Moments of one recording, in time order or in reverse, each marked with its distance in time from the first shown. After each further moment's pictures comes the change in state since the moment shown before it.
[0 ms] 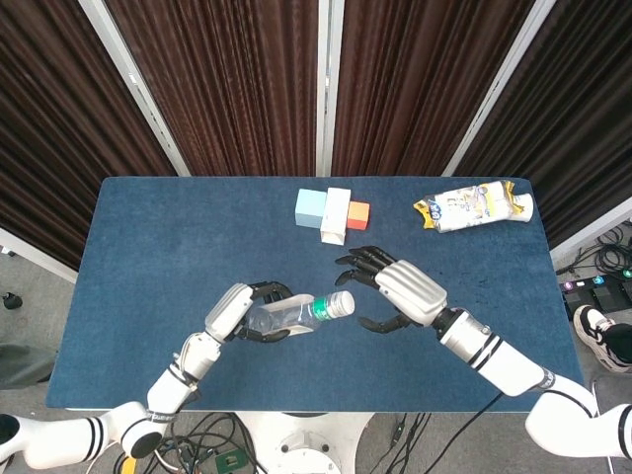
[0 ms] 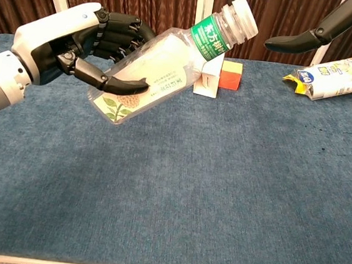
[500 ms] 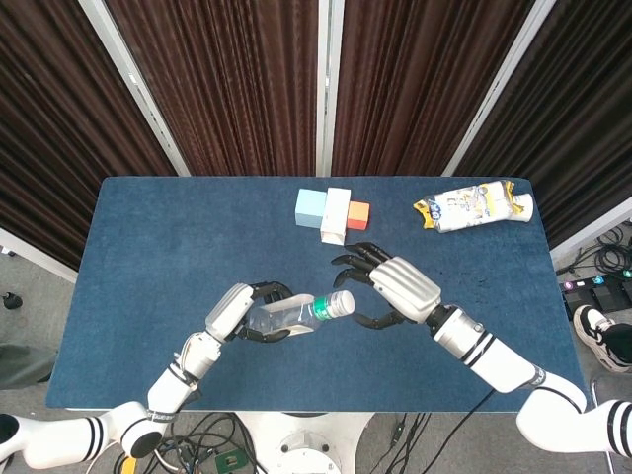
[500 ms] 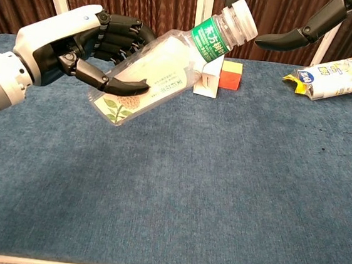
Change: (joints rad) left arm 0.000 0.002 0.000 -0.006 -0.007 -0.012 -0.001; right arm 0.010 -0.037 0.016 0.012 0.035 -0.004 -0.048
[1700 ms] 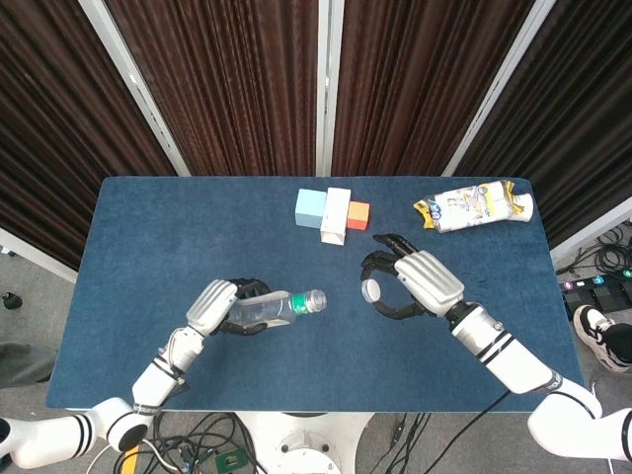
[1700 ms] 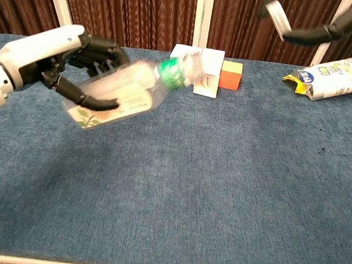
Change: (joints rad) left arm 0.018 0.031 0.028 0.113 -0.036 -0.045 0.155; right arm -0.053 0.034 -0.012 0.008 0.081 0.014 -0.046
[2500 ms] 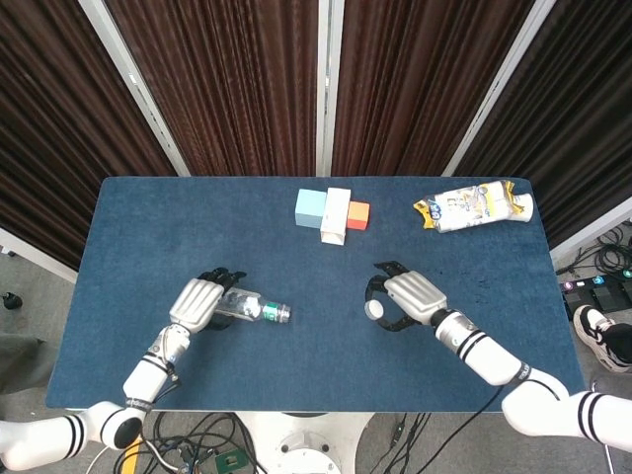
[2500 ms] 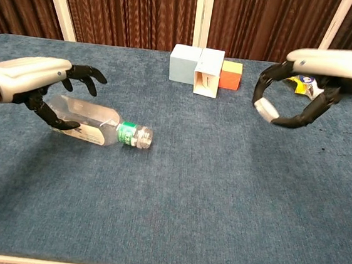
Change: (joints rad) left arm 0.014 0.042 -0.007 -0.043 -0.224 -0.117 0.518; right arm 0.051 -0.213 -0.069 0.225 0.097 -0.191 -0.161
